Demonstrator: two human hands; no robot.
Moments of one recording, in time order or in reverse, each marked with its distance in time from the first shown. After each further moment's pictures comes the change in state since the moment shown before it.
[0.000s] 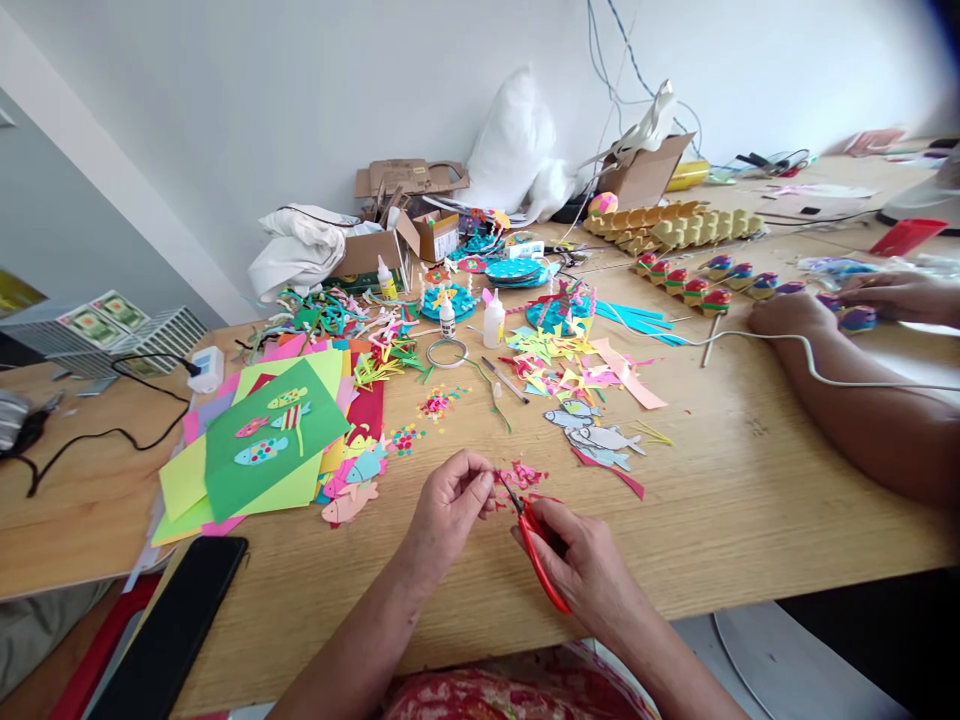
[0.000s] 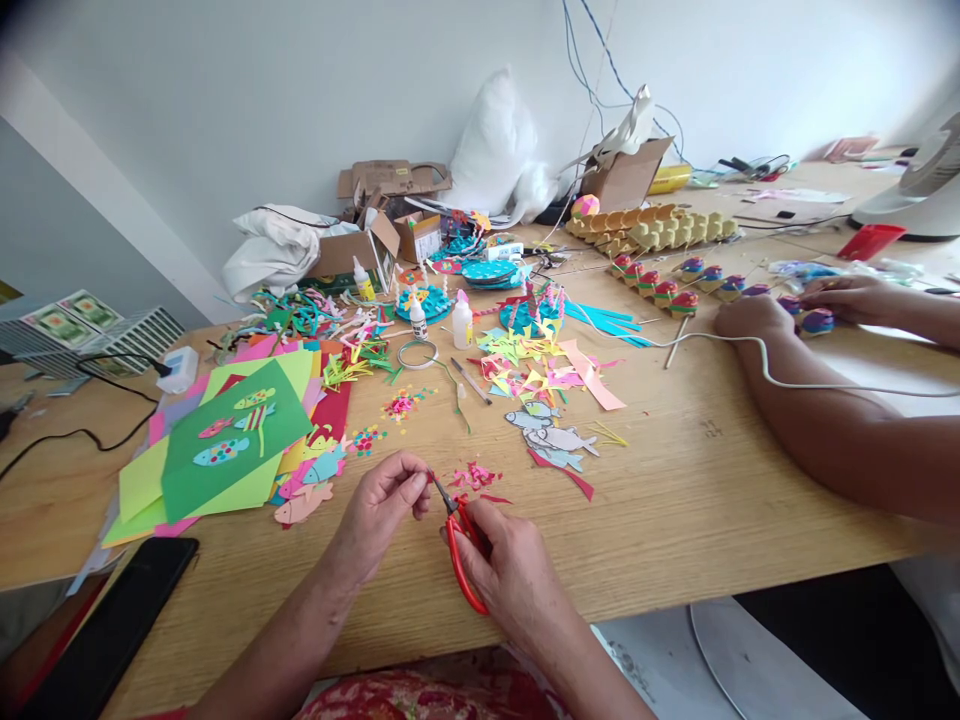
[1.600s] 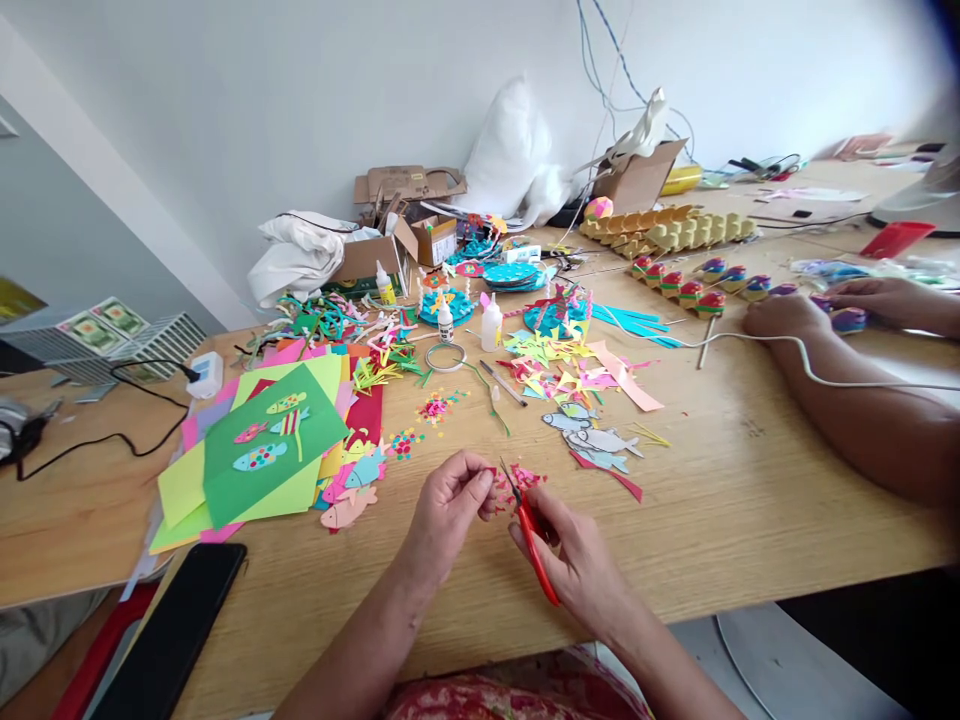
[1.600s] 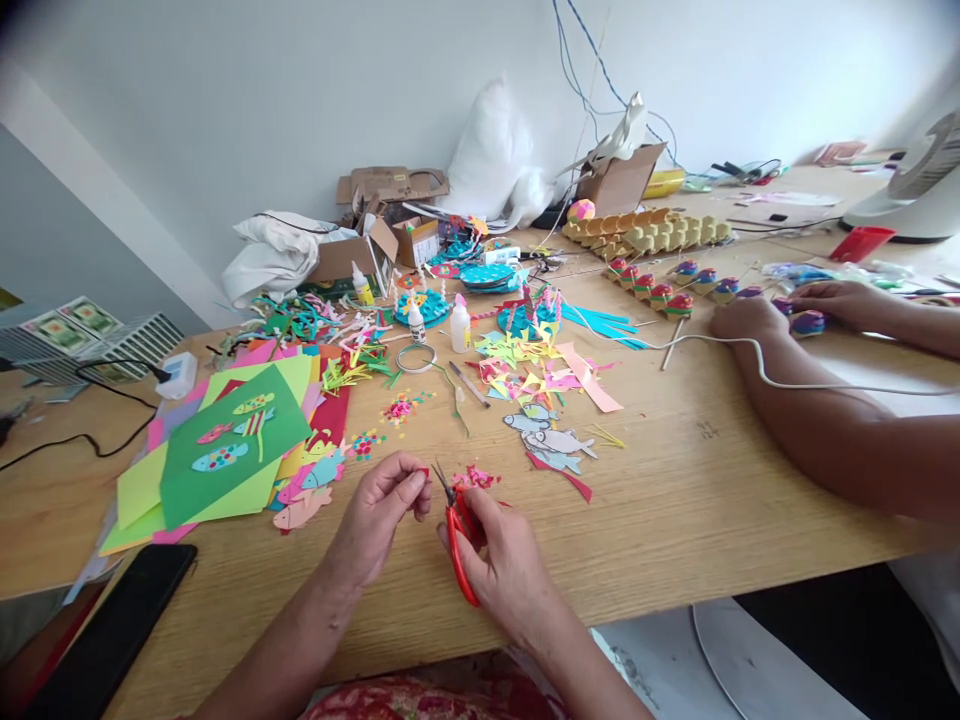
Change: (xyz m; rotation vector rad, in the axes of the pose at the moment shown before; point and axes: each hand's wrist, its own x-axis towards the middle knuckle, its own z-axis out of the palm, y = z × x) left_hand 0.001 0.002 0.003 -0.107 0.001 0.032; right_hand 0.008 -0.005 -0.003 0.157 -0.019 0.023
